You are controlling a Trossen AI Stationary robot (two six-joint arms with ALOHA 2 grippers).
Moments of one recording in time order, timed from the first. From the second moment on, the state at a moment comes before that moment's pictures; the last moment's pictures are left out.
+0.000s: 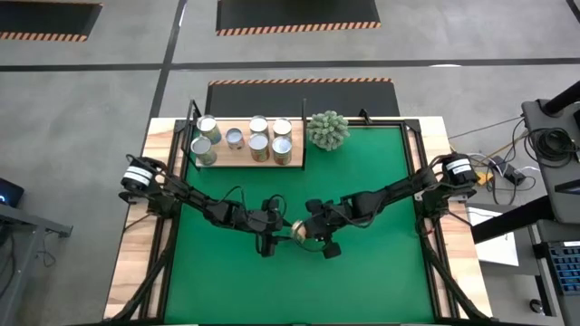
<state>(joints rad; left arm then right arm) -0.25 1.77 0.69 0.51 -0.15 -0.15 0.19 1.74 0.98 -0.06 -0.11 -0.10</state>
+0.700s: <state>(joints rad) -0.24 1.70 0.69 0.45 -0.21 -0.31 0.19 1.68 0.99 -0.10 -0.10 -0.11</state>
